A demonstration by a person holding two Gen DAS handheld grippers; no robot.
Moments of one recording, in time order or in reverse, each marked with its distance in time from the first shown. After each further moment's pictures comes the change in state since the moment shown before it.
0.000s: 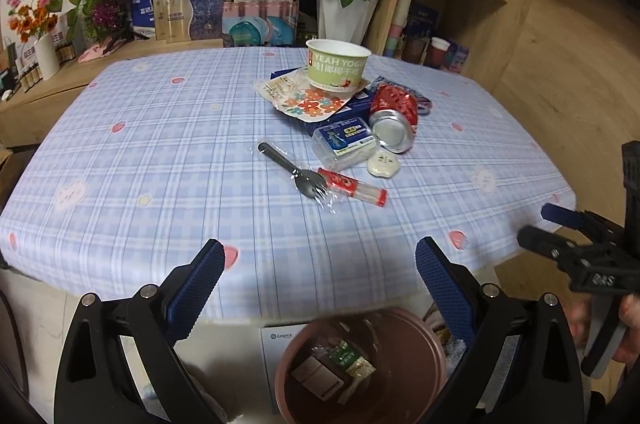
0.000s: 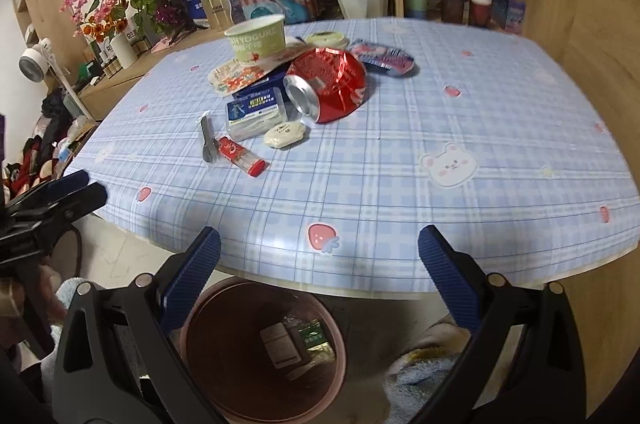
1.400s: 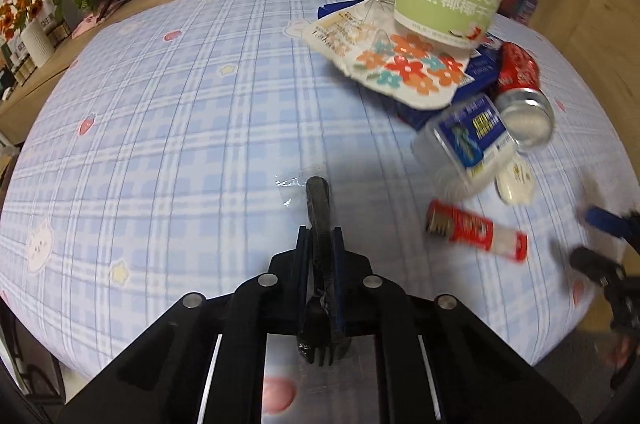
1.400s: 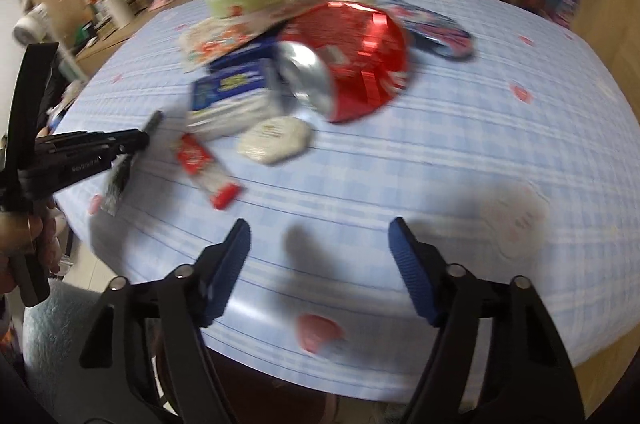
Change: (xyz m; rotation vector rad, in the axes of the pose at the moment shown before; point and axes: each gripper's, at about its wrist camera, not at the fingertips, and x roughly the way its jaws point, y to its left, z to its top) left arm 0.134 0.056 0.046 0.010 0.226 0.117; right arm 0.114 0.013 0.049 -0.105 0.147 0.040
